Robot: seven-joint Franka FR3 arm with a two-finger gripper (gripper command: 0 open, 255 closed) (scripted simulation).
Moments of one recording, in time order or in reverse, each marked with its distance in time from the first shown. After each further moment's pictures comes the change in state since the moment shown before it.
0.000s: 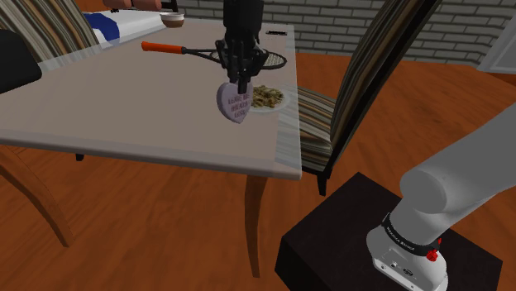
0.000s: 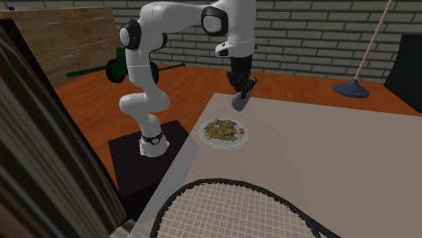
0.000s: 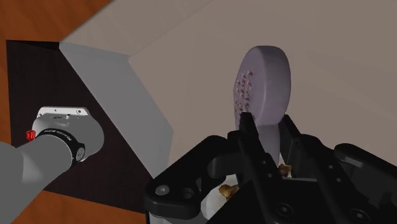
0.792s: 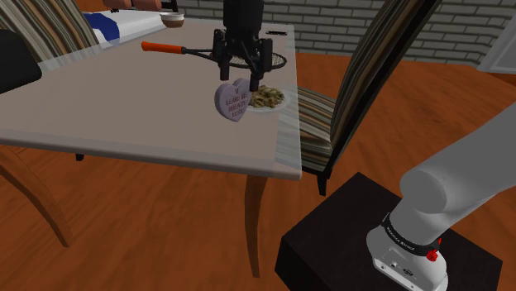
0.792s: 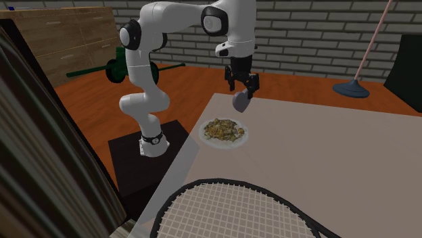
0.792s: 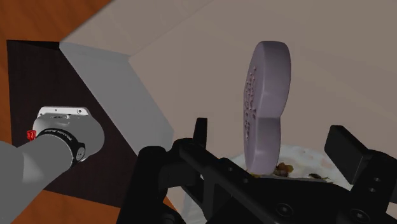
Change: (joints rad) arm 0.000 0.002 0.000 0.002 -0.001 -0.002 0.000
